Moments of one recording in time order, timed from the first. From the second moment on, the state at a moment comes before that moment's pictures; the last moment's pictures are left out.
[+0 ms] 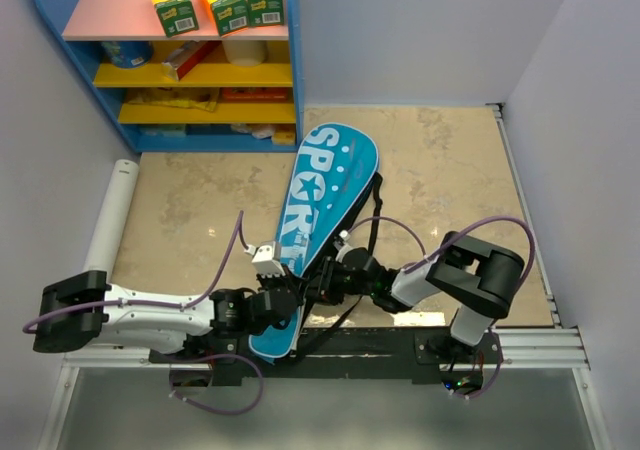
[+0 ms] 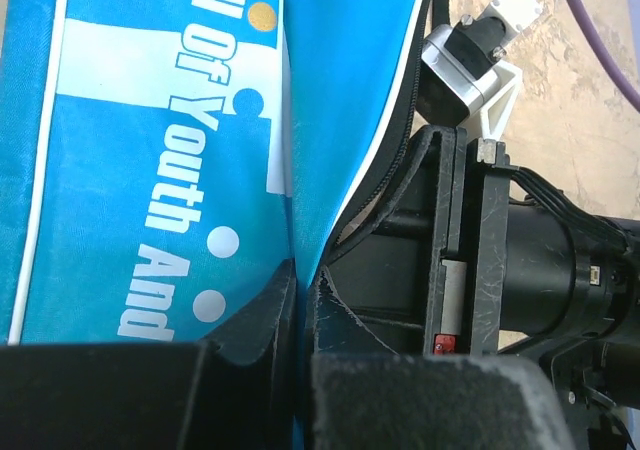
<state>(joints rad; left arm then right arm) -1.40 1.07 0.35 0.03 -0.77 -1.20 1.04 1.69 0.42 0.76 -0.19 1.36</state>
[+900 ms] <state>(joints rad) -1.42 1.02 0.37 -0.09 -0.76 -1.23 1.00 1.36 0.54 0.18 0.06 1.12</state>
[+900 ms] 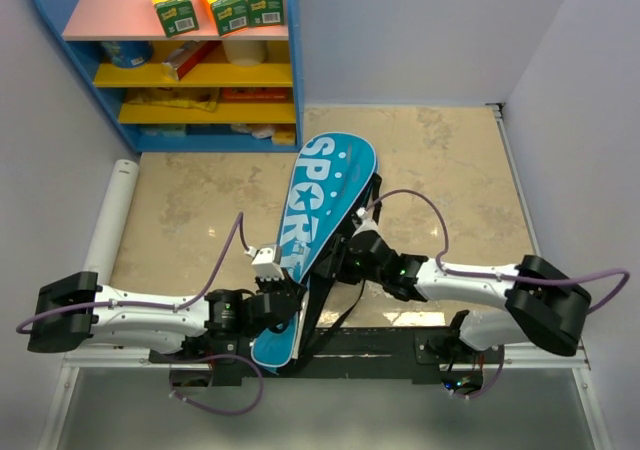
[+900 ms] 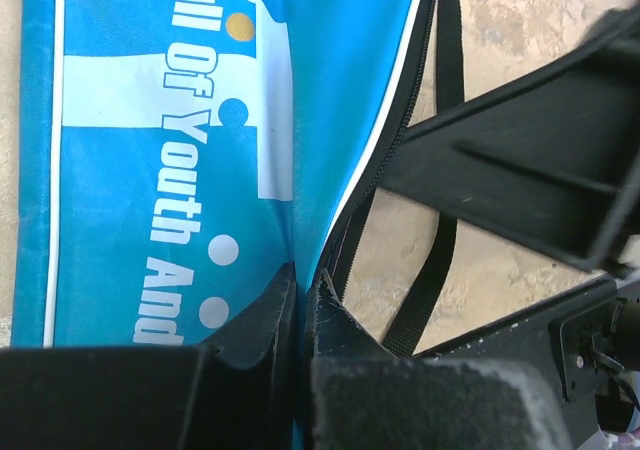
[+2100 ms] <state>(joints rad) -1.39 0.95 0.38 -0.15 -0.69 -1.21 1.00 1.50 0.36 0.53 0.21 1.17</state>
